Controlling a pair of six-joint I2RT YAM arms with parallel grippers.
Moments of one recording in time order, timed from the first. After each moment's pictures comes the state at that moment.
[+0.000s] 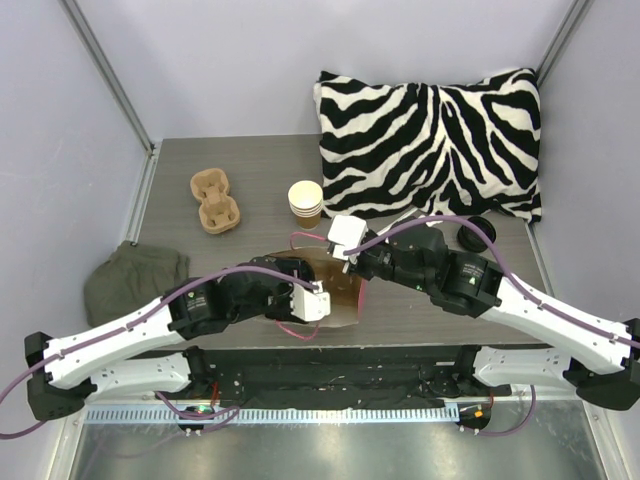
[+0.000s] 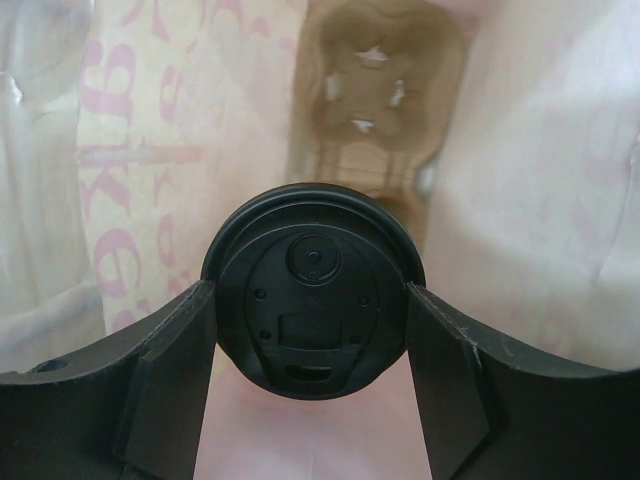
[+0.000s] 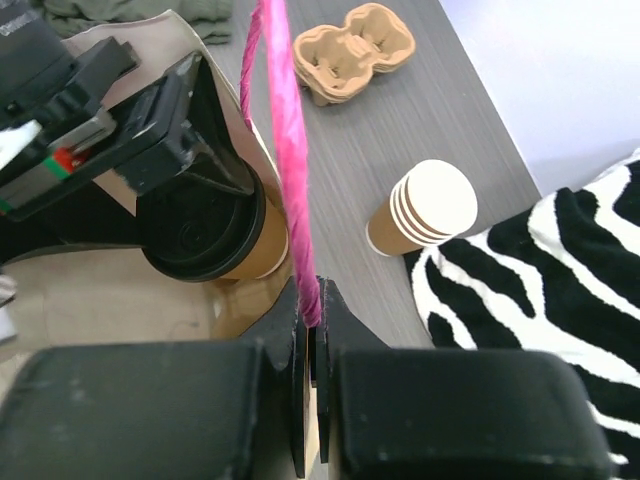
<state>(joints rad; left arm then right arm) -1.15 0.92 0.94 -0.66 -0.19 0.69 1.09 1.05 1.18 -0.42 0.07 -0.38</state>
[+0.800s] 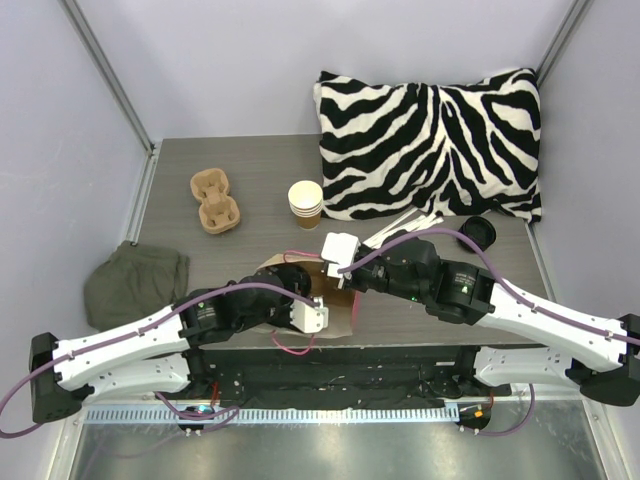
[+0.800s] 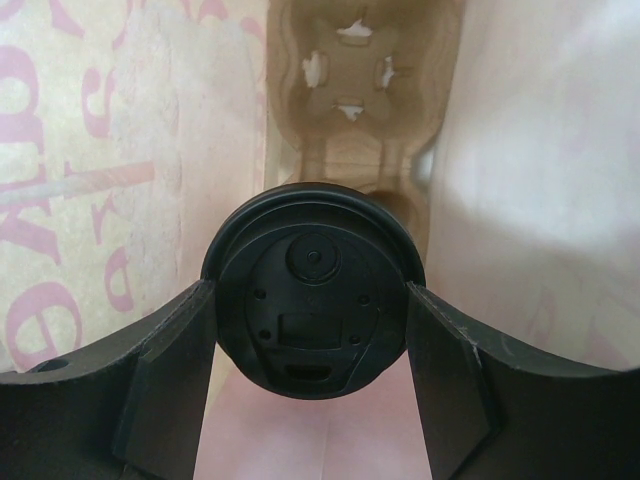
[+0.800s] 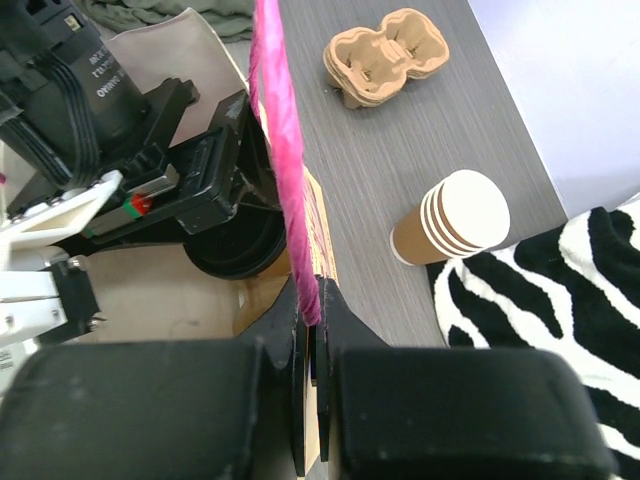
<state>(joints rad) -1.15 0.89 0.75 -0.52 -0.22 0.80 1.16 1.04 1.10 -0.37 0.08 -0.39</state>
